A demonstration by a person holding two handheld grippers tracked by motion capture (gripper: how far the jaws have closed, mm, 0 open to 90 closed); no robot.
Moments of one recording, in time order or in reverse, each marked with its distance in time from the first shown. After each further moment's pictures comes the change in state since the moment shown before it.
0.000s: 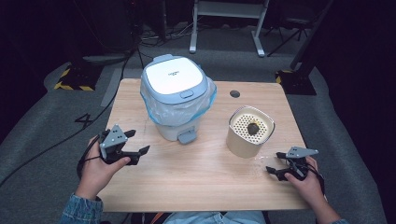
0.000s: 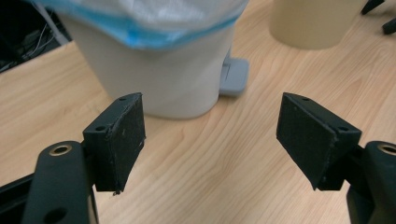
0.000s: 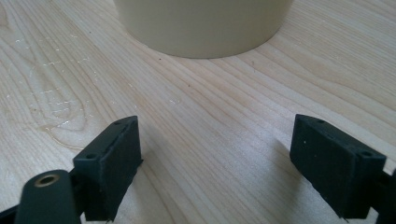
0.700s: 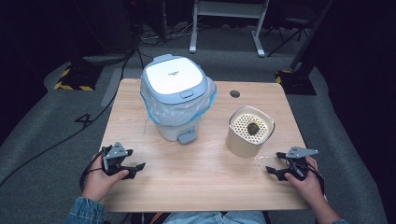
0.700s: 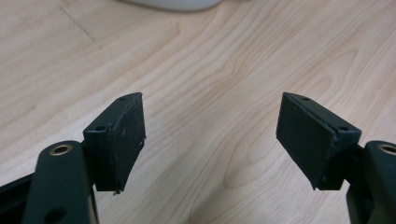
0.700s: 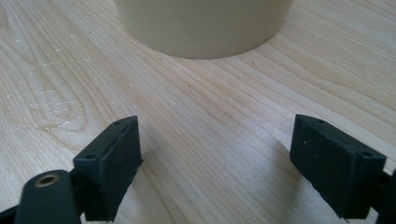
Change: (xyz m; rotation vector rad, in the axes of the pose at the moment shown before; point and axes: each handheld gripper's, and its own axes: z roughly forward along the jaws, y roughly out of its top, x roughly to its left) left arm 0.012 -0.073 0.035 0.187 -0.055 -0.083; right arm 0.000 0.000 0.000 0.000 0.000 0.000
